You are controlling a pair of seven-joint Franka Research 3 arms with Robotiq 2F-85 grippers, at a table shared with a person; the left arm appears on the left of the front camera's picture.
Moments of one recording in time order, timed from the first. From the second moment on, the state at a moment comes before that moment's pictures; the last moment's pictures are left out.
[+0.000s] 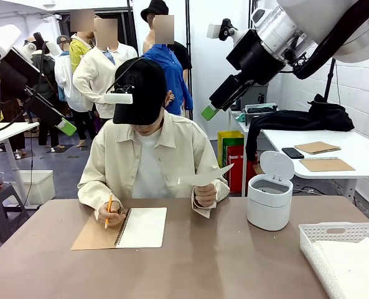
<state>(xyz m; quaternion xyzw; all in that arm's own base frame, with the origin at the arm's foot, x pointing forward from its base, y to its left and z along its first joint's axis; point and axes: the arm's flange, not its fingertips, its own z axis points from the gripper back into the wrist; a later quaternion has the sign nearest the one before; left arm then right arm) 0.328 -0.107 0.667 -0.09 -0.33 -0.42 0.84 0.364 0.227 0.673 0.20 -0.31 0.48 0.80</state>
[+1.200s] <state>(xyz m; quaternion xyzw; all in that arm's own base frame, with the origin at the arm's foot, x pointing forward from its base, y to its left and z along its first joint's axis) 0.328 -0.107 0.667 -0.09 -0.33 -0.42 0.84 0.406 0.195 0.634 0.17 -0.19 0.30 0.92</state>
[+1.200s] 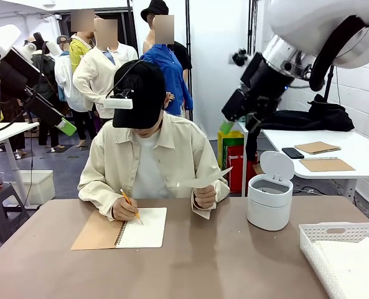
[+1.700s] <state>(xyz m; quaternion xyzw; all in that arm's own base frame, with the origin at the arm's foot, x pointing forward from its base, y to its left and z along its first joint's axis) 0.328 -0.107 0.667 -0.09 -0.33 -0.42 0.84 0.452 0.176 0.575 0.23 -0.03 0.10 0.97</state>
